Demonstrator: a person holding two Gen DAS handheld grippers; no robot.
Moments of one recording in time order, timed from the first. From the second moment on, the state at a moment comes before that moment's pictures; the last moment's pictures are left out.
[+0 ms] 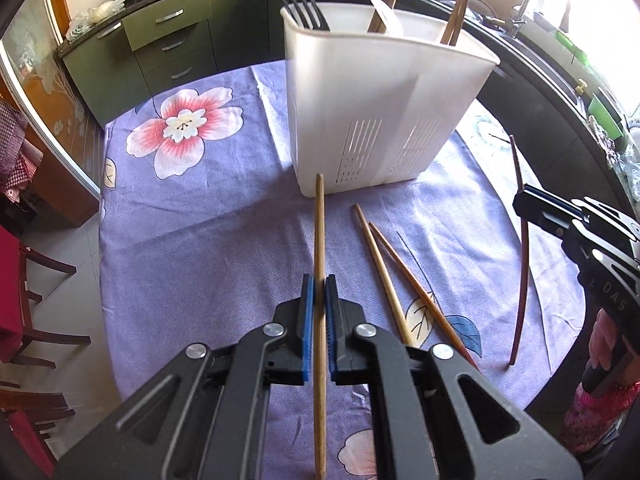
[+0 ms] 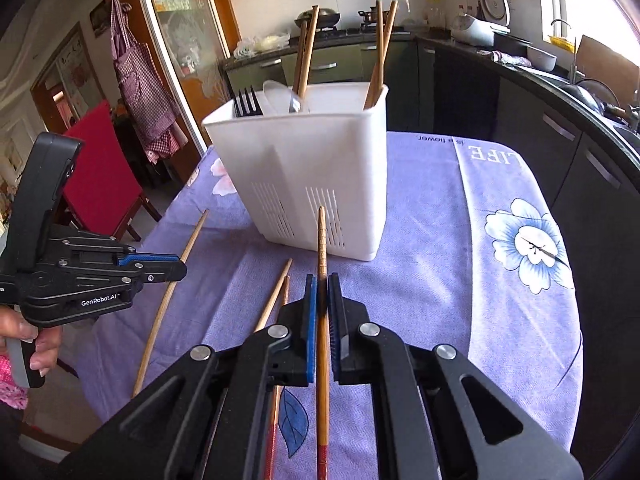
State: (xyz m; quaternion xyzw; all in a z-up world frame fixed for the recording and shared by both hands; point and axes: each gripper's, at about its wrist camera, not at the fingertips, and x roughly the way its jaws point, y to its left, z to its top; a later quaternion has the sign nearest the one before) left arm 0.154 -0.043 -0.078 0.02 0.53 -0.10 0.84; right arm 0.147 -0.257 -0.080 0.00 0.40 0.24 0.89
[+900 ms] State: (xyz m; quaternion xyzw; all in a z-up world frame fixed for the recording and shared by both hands) left arm 0.084 -0.046 -0.006 0.05 0.47 -0.12 0.88; right arm 0.068 -0.310 -0.022 0.03 0.31 0.24 0.92
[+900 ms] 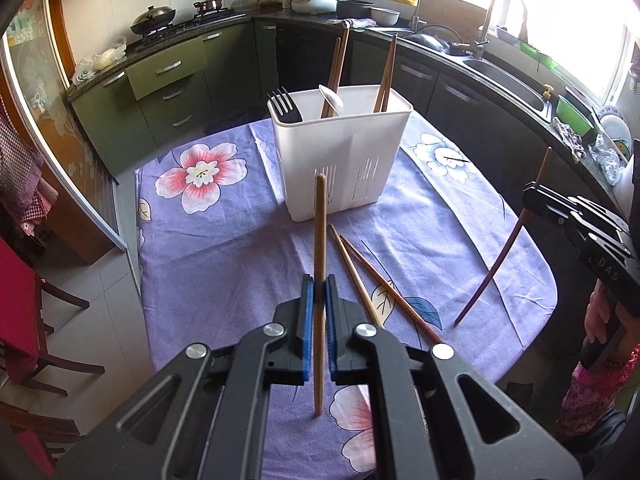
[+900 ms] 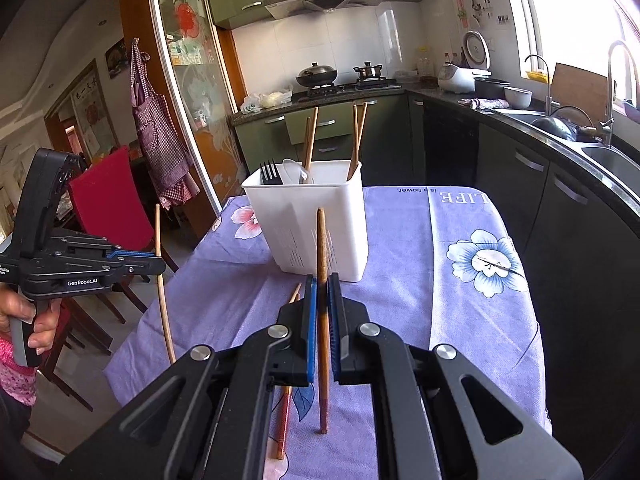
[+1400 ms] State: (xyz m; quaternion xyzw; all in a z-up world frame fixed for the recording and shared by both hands) left arm 0.080 -0.046 0.009 0.05 0.45 -0.12 0.88; right arm 0.068 -0.299 -0.006 0.02 0.30 0.25 0.92
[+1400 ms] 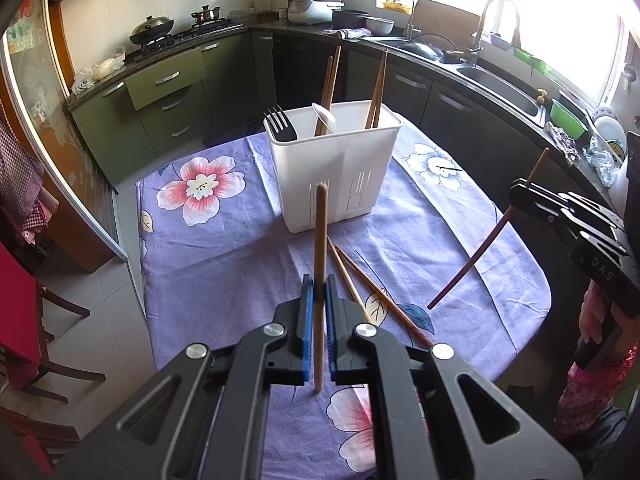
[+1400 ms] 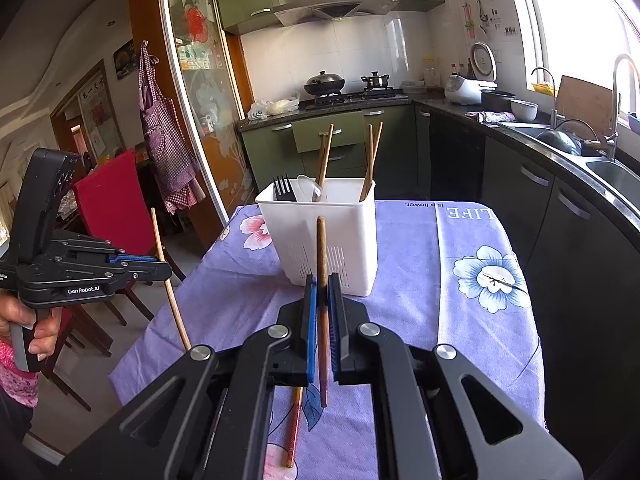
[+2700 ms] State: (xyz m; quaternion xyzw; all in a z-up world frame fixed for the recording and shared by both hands) left arm 0.162 -0.063 0.176 0.03 0.32 -0.14 0.94; right arm 0.178 -0.274 0.149 0.04 0.20 0.26 0.94
